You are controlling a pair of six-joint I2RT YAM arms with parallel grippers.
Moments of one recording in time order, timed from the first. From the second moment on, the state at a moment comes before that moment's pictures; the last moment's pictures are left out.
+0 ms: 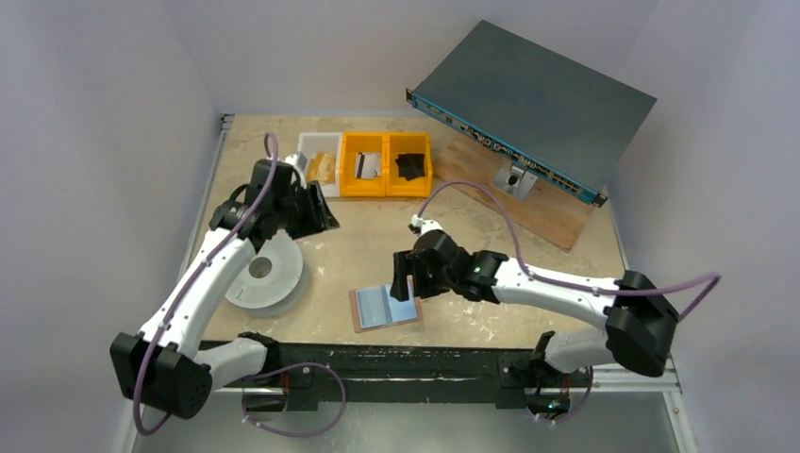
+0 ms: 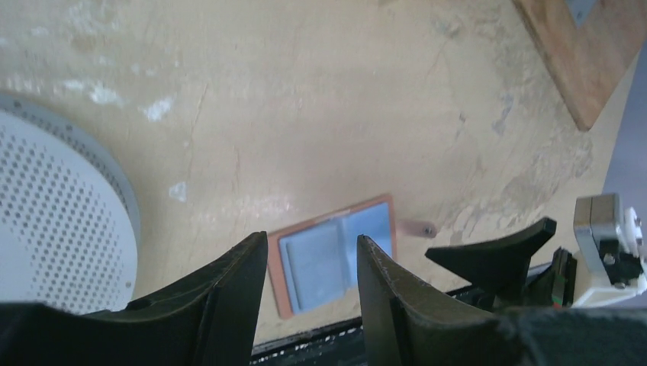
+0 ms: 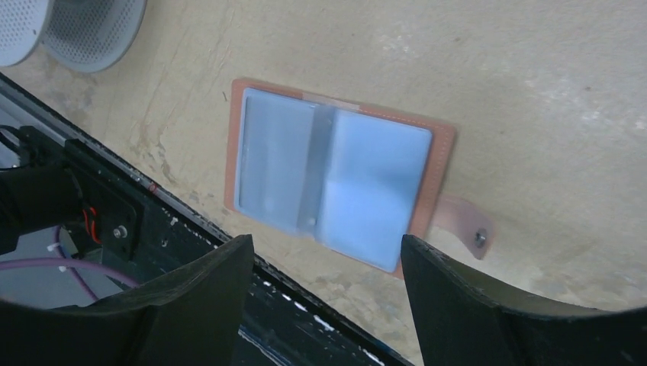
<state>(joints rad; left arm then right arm) -0.29 1.20 1.14 -0.75 0.17 -0.55 0.99 1.30 0.81 -0.32 0.03 0.75</state>
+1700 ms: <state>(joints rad) -0.39 0.97 0.47 -0.51 0.44 -0.73 1.11 1.77 0.99 -0.21 0.08 0.91</state>
